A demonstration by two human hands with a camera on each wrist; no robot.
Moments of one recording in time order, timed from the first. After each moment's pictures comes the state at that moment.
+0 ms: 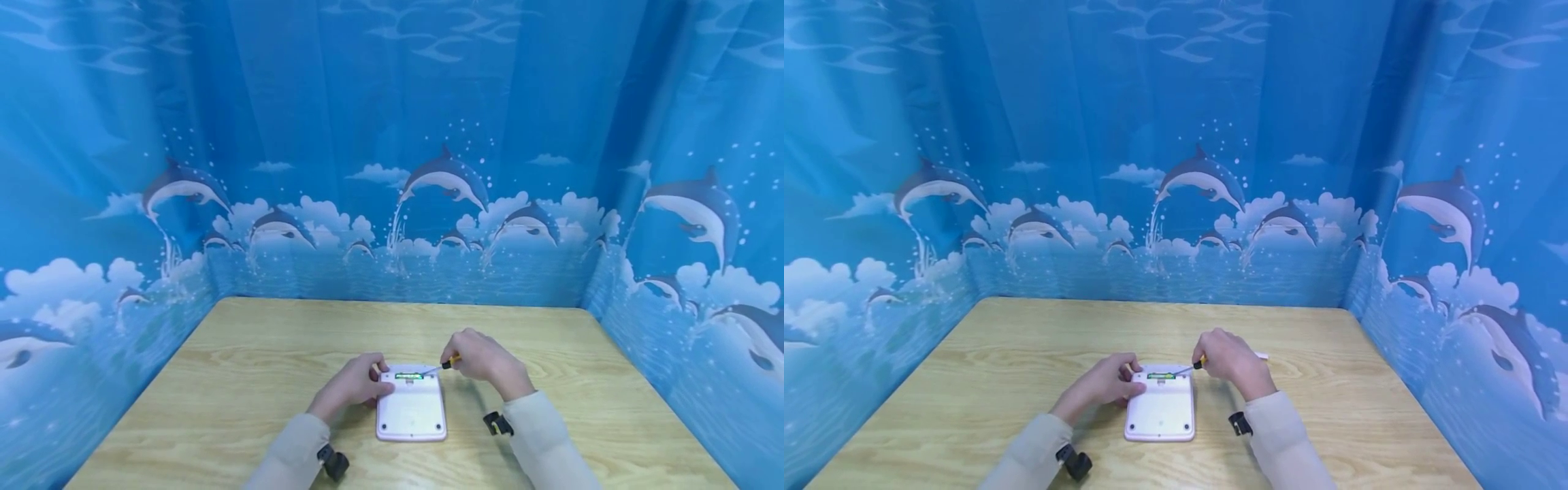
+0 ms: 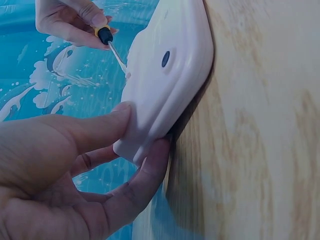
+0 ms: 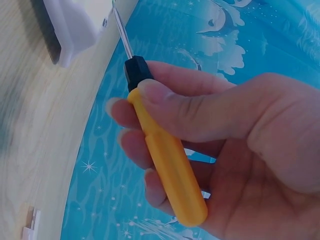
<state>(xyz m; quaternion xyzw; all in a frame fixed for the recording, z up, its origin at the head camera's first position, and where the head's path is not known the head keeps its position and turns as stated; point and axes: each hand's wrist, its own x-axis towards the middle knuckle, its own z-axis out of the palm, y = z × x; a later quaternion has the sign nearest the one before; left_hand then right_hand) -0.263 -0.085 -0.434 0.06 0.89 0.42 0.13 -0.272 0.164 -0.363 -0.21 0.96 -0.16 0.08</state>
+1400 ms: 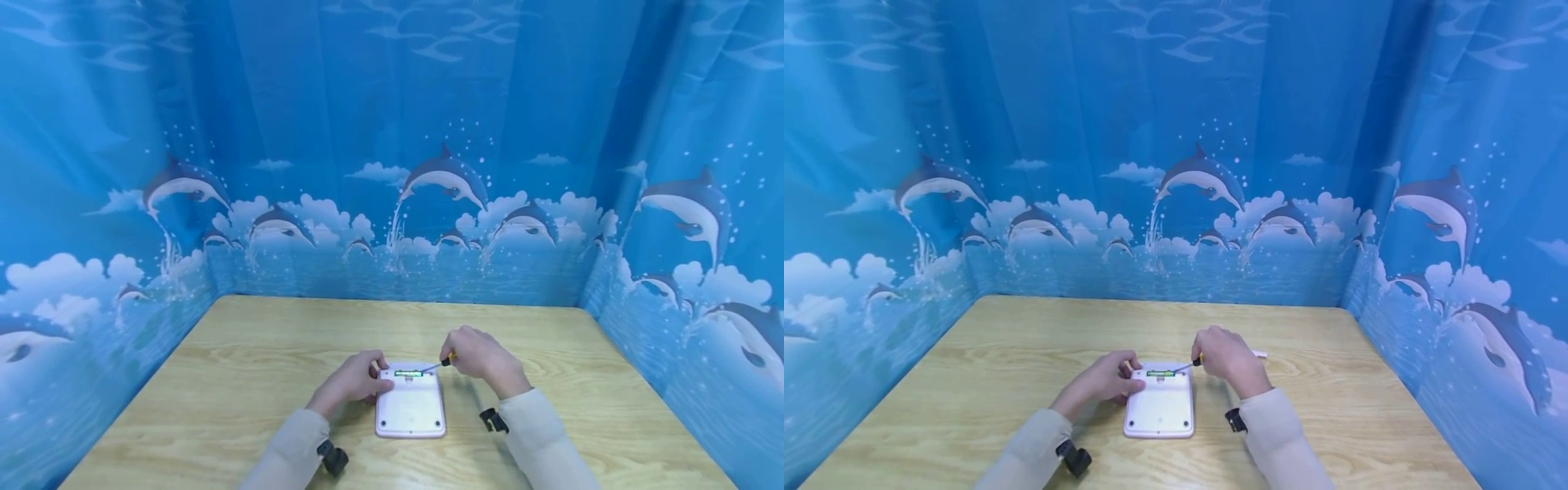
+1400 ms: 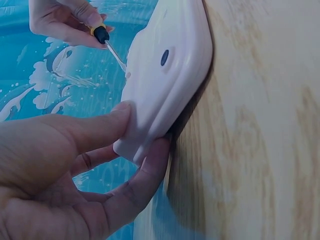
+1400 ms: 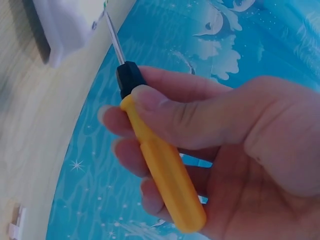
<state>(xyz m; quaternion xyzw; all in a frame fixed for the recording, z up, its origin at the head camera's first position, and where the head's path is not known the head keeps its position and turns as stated) -0.262 -0.085 -0.431 0.06 0.89 0.42 0.14 -0.266 0.158 -0.357 -0.21 0.97 -0.14 0.07</state>
